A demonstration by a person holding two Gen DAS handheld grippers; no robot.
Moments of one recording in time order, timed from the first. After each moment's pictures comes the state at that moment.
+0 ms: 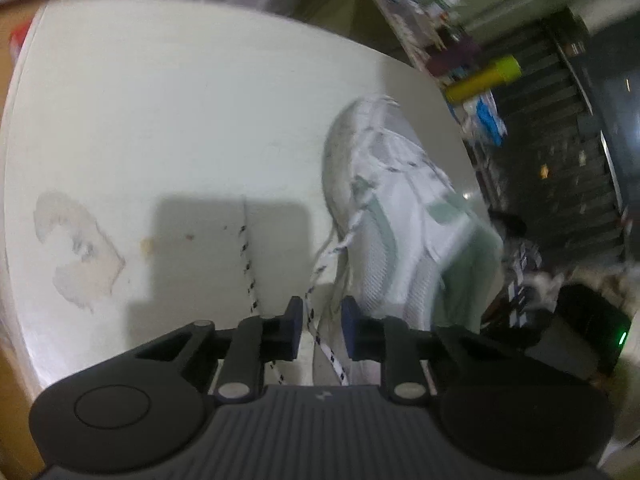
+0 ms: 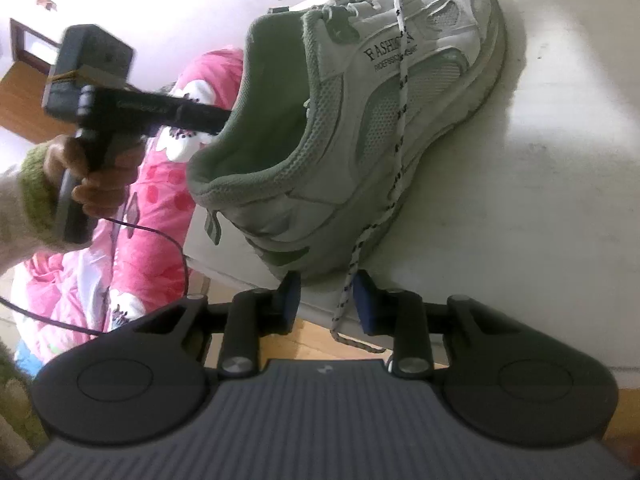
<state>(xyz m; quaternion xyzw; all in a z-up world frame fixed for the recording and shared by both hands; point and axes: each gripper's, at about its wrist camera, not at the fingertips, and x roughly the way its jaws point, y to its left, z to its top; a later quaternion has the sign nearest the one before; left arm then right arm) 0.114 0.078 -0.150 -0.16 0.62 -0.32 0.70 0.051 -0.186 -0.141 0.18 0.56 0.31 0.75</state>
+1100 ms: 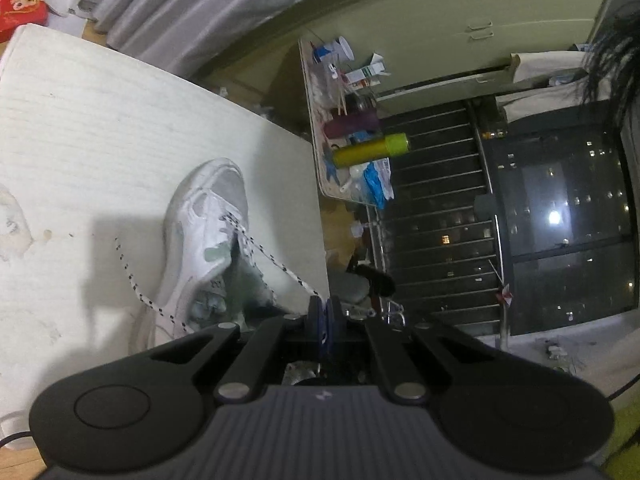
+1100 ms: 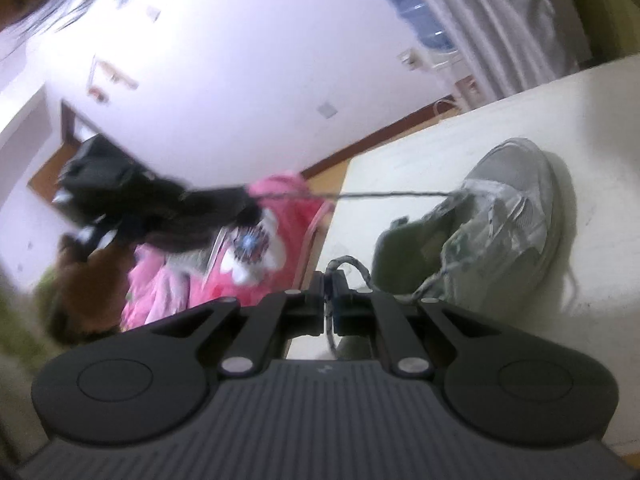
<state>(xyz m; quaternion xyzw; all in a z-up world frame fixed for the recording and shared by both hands) 0.090 0.092 -0.032 -0.33 0.56 -0.38 0.66 0.065 -0.182 -0.066 0.28 0.40 0.30 0.82</state>
